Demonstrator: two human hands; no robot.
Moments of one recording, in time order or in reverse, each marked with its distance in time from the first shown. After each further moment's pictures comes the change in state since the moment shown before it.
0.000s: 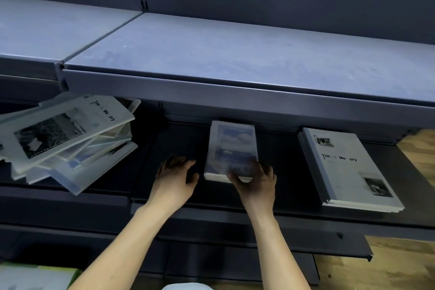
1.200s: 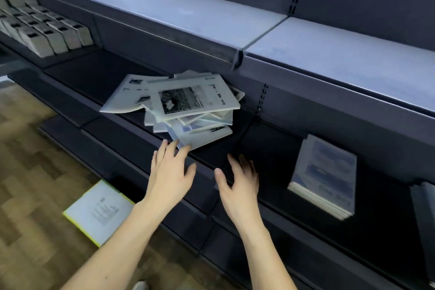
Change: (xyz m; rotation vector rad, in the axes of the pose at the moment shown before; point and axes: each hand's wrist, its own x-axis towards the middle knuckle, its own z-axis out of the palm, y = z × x) left_hand -0.119 -0.129 -0.067 0.045 0.415 -0.390; right_hand -0.109 -0.163 0.073 0.179 -0.565 -0.426
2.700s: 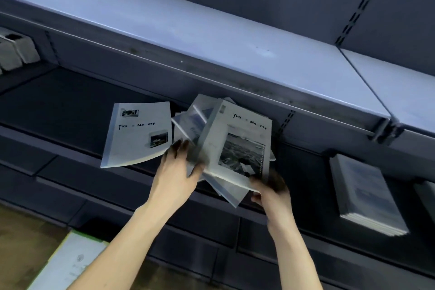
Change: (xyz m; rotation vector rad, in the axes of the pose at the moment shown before) left_hand 0.184 -0.153 -0.046 -0.340 -0.149 0.215; right_hand 0.105 -0.112 0.085 0.735 0.361 0.547
